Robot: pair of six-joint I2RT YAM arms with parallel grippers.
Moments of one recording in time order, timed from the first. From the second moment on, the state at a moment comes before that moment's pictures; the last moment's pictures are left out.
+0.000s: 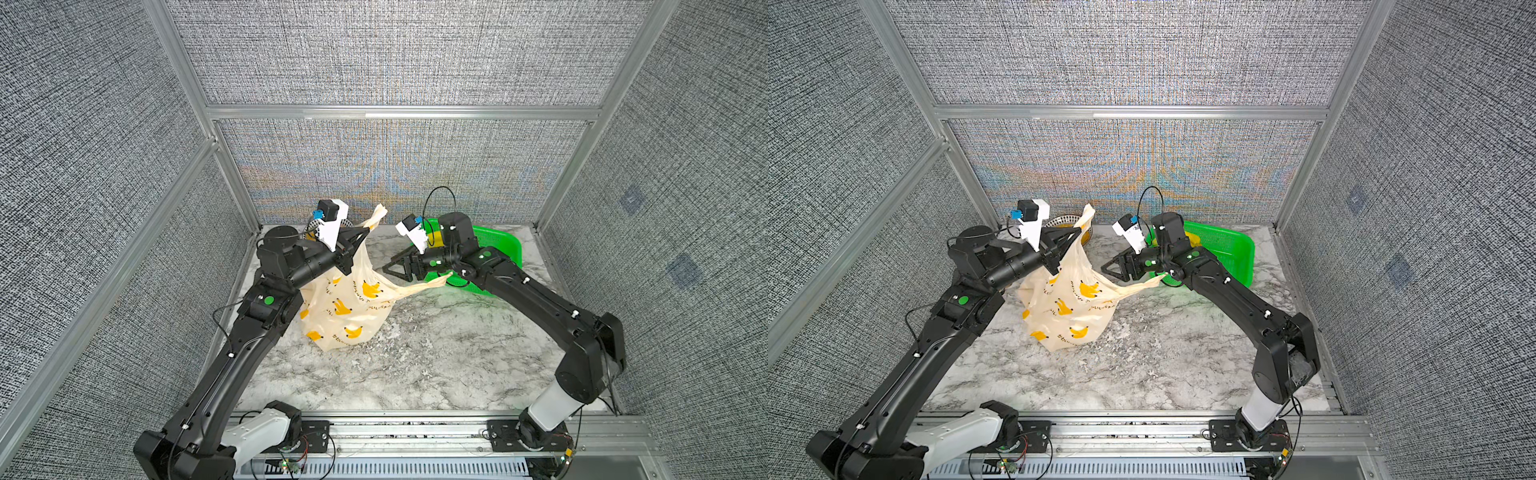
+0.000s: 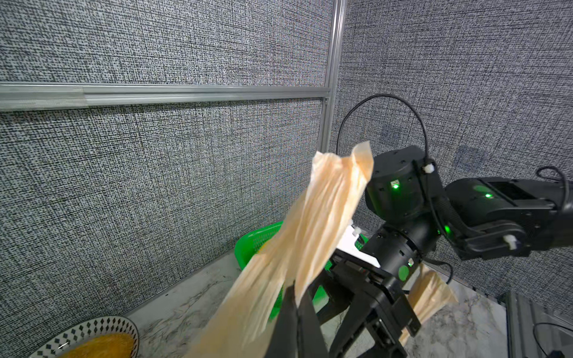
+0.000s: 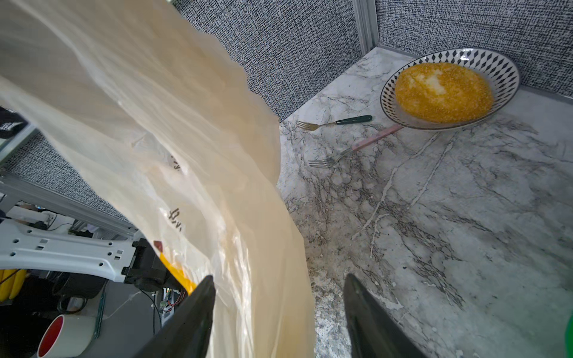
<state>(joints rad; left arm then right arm) -0.41 1.10 1.20 -0.10 0.51 -0.08 0.59 1.66 1.50 -0.33 -0.74 0.16</state>
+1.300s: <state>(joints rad) -0.41 1.06 1.16 -0.21 0.49 -0.09 0.47 1.69 1.36 -0.18 -0.55 0.34</state>
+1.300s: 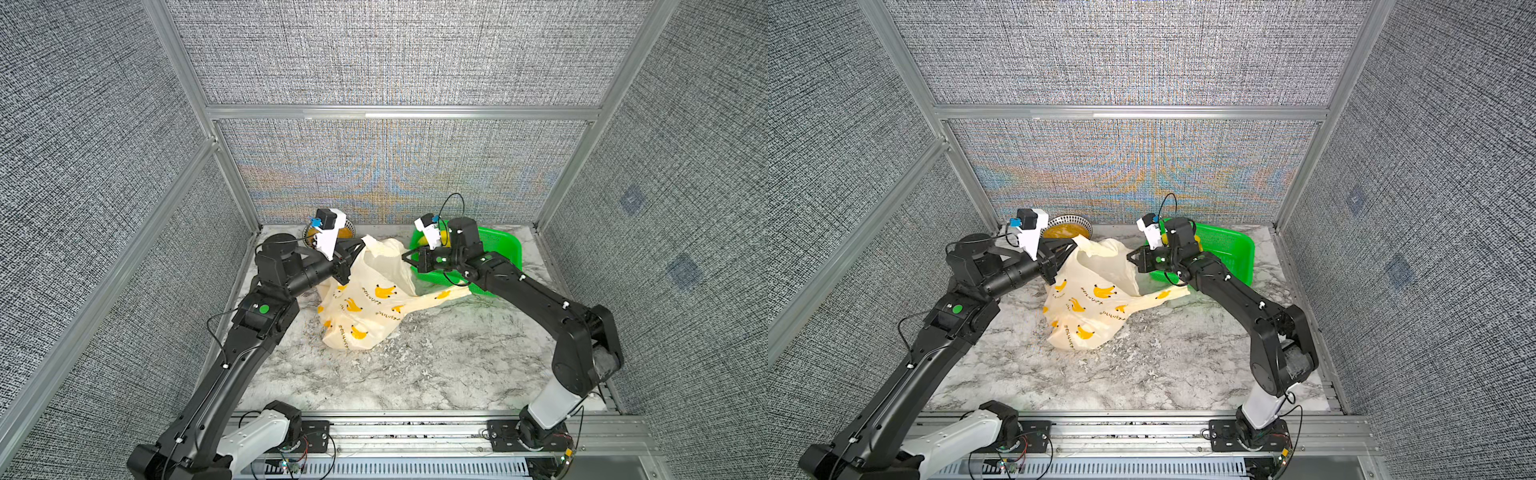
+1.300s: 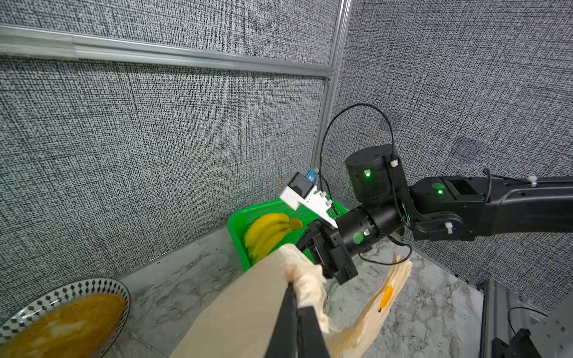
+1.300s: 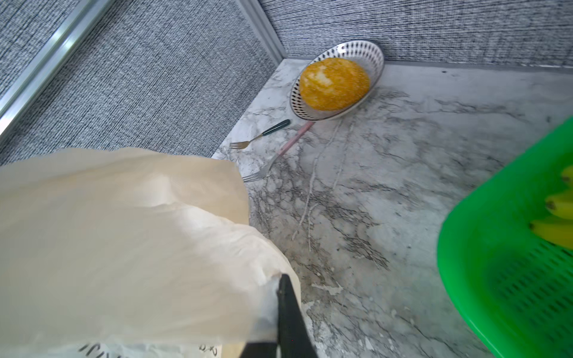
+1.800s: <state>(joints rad) -0.41 1.30 1.28 -0.25 0.50 -0.09 0.48 1.43 1.20 -0.17 -0.45 0.31</state>
